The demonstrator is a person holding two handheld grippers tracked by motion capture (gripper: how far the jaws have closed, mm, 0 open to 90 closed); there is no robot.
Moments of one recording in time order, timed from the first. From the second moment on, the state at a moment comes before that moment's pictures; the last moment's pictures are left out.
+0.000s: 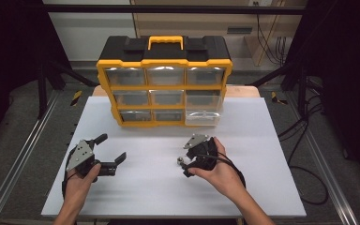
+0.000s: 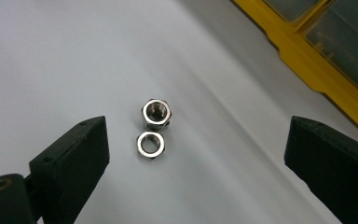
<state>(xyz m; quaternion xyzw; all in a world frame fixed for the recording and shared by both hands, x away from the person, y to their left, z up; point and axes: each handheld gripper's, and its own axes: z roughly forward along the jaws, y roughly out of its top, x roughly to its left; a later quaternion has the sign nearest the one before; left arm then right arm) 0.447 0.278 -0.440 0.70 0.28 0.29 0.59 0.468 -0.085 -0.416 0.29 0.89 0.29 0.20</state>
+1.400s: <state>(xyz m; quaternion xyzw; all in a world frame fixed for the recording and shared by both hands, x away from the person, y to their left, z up) 0.447 0.277 -0.440 0.70 0.28 0.28 0.59 0.488 -0.055 -0.417 0.30 0.91 0.24 0.15</state>
